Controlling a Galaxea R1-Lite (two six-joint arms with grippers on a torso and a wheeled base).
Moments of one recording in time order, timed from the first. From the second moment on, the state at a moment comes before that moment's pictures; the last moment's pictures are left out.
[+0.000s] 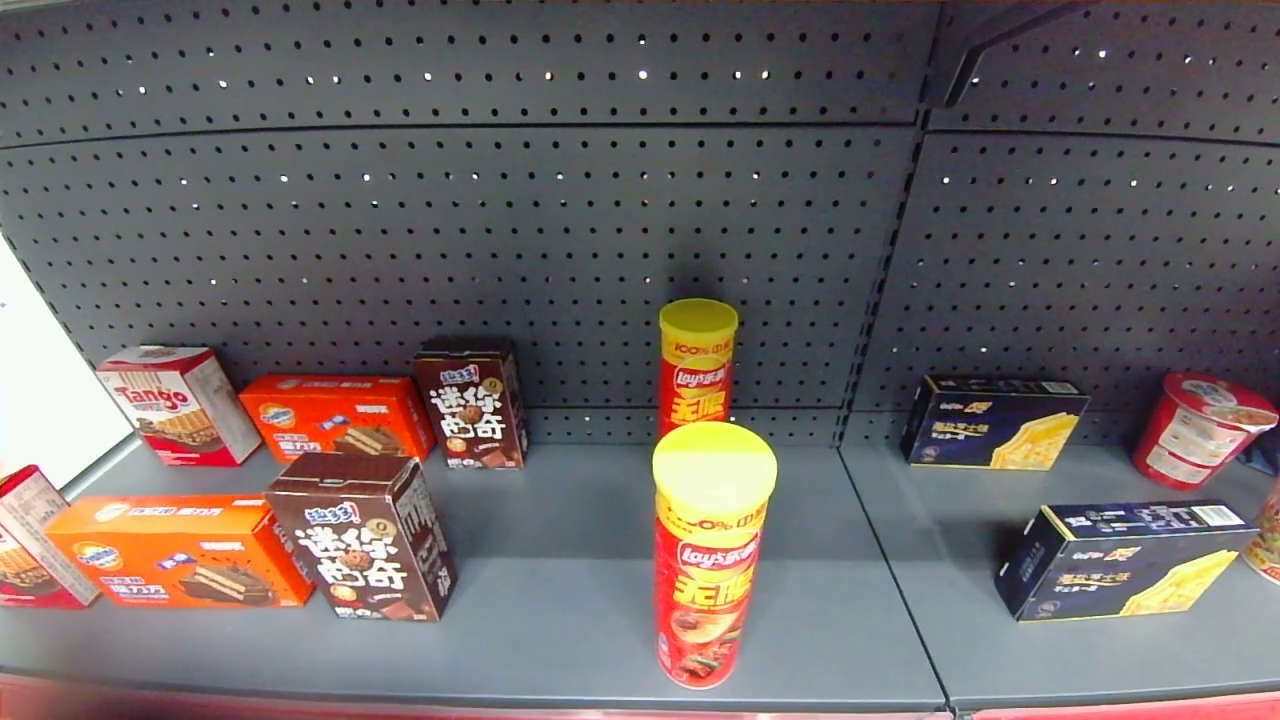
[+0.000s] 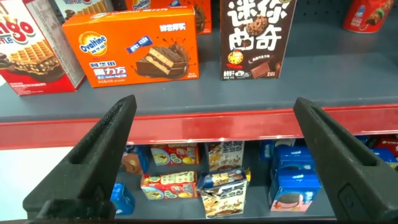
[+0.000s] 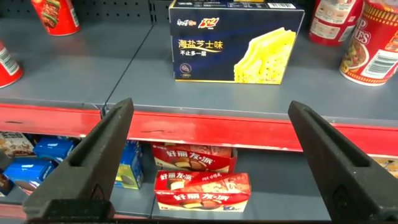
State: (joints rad) left arm 0.00 0.01 0.00 0.00 -0.01 0.04; right arm 0.00 0.00 0.00 0.00 0.06 -0.02
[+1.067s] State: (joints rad) left arm 0.00 0.01 0.00 0.00 -0.02 0.03; right arm 0.00 0.00 0.00 0.00 0.06 -0.02
